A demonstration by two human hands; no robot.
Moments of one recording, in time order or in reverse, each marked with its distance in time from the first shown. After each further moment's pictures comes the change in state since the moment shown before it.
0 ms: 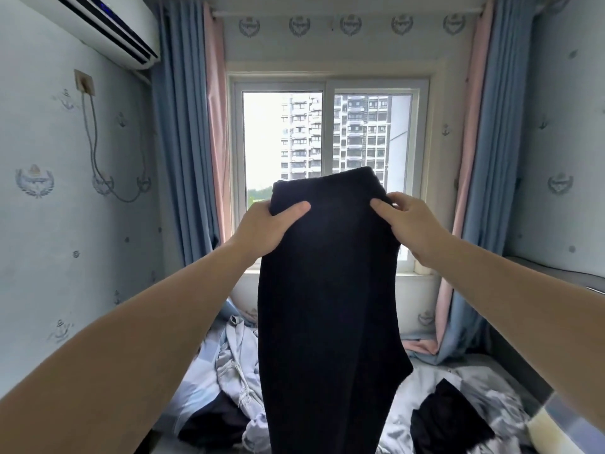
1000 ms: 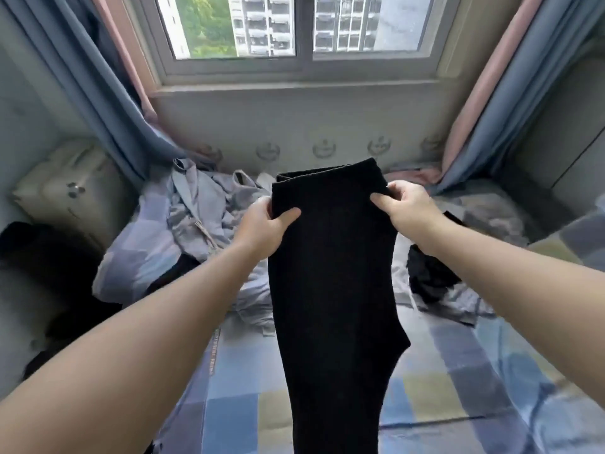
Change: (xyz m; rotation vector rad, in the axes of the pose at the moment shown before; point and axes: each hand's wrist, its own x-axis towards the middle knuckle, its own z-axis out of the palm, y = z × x) left_hand 0.072 -0.520 0.181 0.042 -0.237 -0.555; right_hand 0.071 0.480 0.137 -0.241 -0.070 0.581
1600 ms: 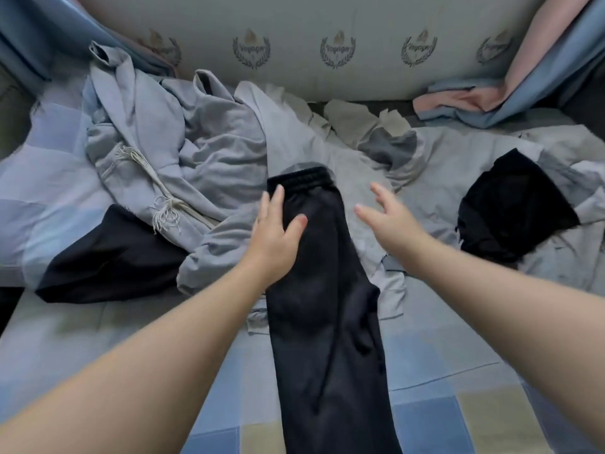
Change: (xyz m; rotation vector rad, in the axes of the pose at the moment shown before) left_hand 0.164 -0.317 0.129 0.144 -0.110 -0.070; right_hand 0.162 0.274 0.215 0.022 -0.175 0.248
